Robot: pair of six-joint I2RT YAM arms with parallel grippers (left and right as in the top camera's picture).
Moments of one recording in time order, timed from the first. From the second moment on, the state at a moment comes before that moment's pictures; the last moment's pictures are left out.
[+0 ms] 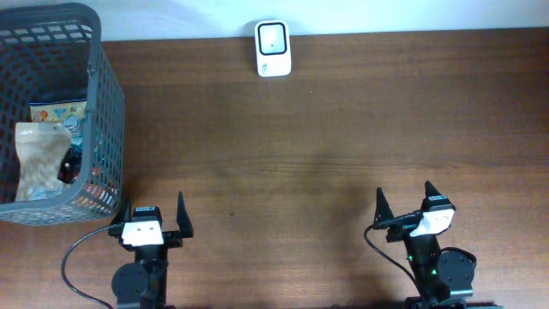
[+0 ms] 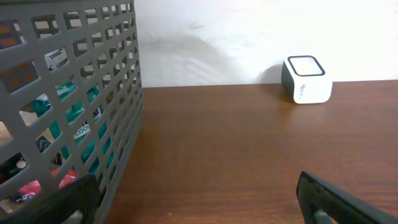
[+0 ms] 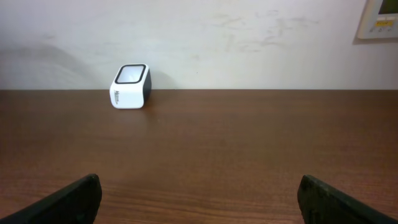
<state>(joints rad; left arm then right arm) 0.04 0.01 0.02 -0.08 -0.03 0.04 0.02 0.01 0.01 -0.07 -0.10 0.05</state>
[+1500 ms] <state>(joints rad) 0.52 1.74 2.44 -1.06 0.05 0.05 0.02 0.01 0.01 -0.07 -0.10 0.05</state>
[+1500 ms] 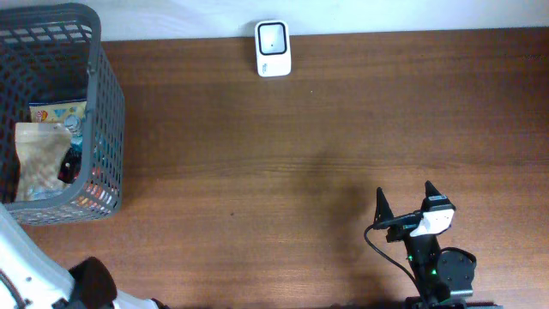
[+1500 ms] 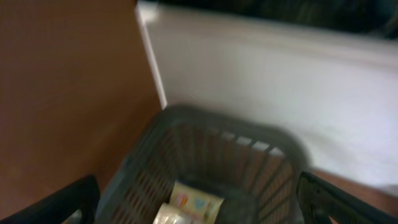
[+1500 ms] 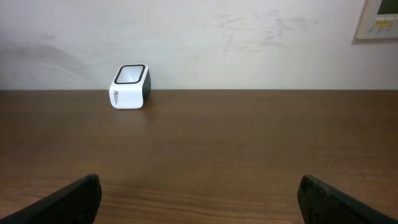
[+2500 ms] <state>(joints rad) 0.48 2.20 2.43 -1.52 0.21 0.27 0.02 0.01 0.01 -0.07 -0.10 0.05</state>
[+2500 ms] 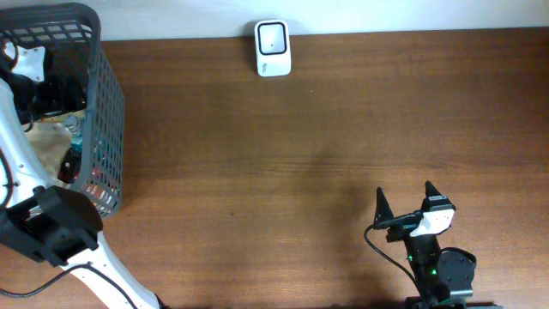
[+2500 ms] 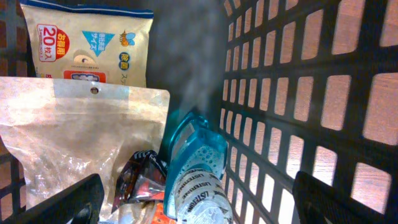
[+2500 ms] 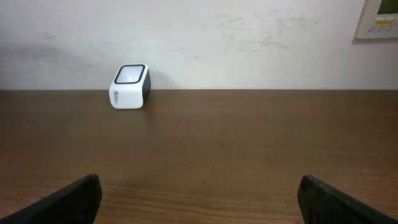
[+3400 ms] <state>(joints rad) 0.48 2.20 2.11 -1.36 0.21 0.32 0.02 0.01 0.01 -0.07 -0.10 0.05</state>
